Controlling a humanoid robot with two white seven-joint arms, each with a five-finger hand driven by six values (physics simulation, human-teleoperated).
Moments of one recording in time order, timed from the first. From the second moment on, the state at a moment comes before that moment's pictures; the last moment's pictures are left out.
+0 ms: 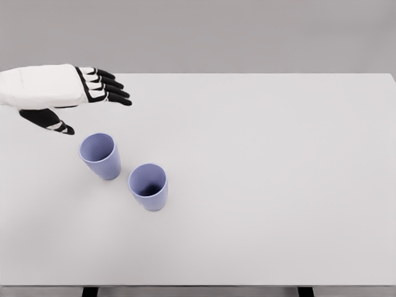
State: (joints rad) left arm -0.87 1.09 -0.73 -1.73 0.01 -0.61 -0.61; right arm 0.00 0.00 -0.20 0.05 -0.06 -0.07 0.10
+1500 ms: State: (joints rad) left arm -1.01 0.98 -1.10 -1.78 -0.05 -0.61 -0.61; right arm 0.00 0.00 -0.20 0.05 -0.06 -0.07 0.10
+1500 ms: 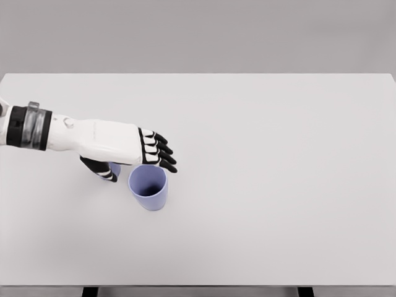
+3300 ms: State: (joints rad) left arm -0.98 0.91 -1.13 -1.78 -0.27 -0.61 -0.61; right arm 0.00 0.00 -0.20 0.05 -0.06 -0.07 0.10
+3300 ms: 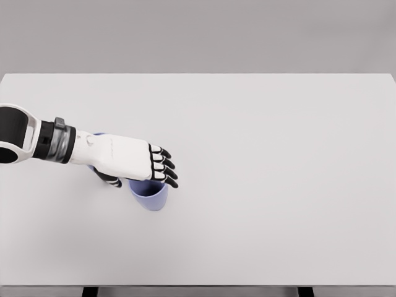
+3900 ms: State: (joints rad) left arm -0.97 0.87 -1.12 -1.77 -0.31 -0.61 -0.61; right arm 0.00 0.00 -0.20 0.05 -0.06 -0.07 0.10
